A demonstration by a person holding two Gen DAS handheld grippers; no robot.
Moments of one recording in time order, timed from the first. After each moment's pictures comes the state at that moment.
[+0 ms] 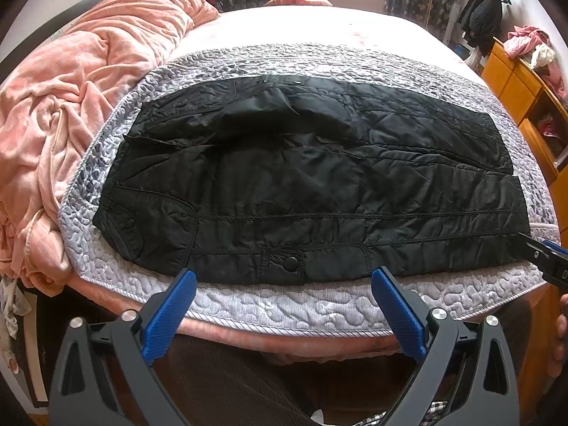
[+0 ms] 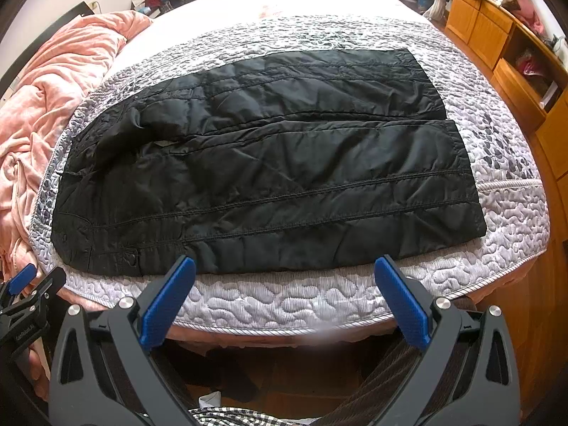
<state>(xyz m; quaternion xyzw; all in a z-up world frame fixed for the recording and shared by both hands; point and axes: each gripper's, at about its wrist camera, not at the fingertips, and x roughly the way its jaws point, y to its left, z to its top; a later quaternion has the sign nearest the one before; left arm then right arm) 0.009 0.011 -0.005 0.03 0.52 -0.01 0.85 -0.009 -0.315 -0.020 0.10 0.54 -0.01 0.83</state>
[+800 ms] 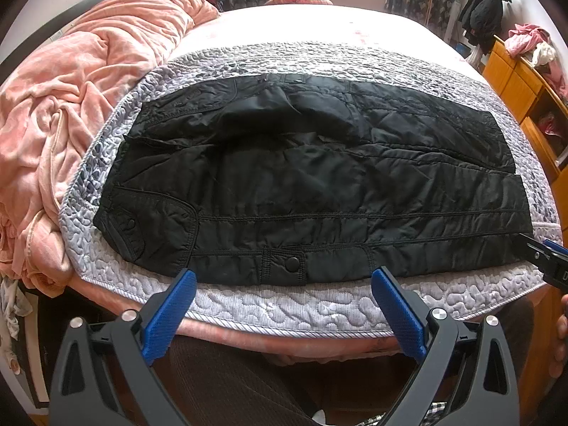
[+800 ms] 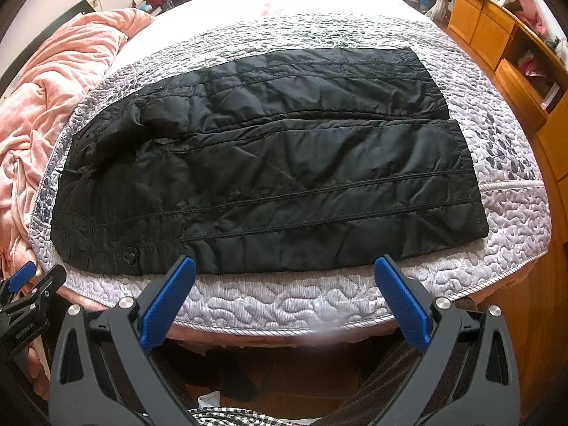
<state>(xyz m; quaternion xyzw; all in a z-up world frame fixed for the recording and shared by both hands) 0.011 0.012 -0.007 0.03 0.53 -0.01 0.85 -0.008 -0.315 -0.022 0.10 0.55 -0.01 0.83</state>
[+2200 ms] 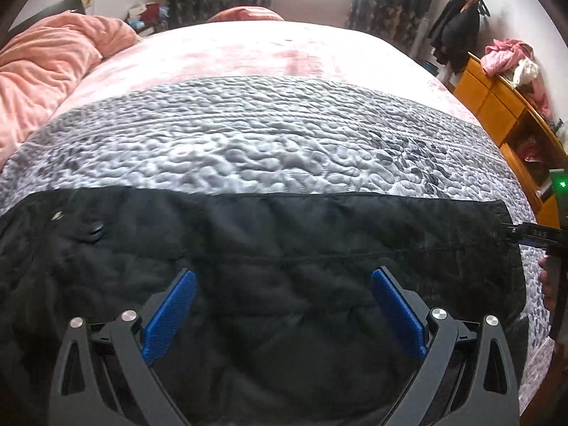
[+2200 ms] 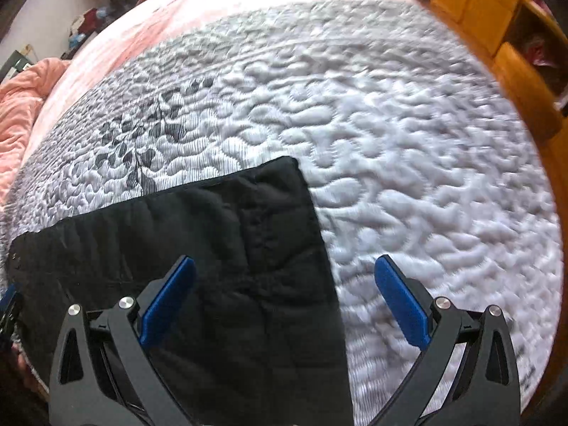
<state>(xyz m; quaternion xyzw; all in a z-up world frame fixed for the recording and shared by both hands) 0.315 -0.167 -0.089 0.00 0.49 -0.10 0.87 0.342 -0.608 -0.144 0.13 0.58 -0.02 0.80</state>
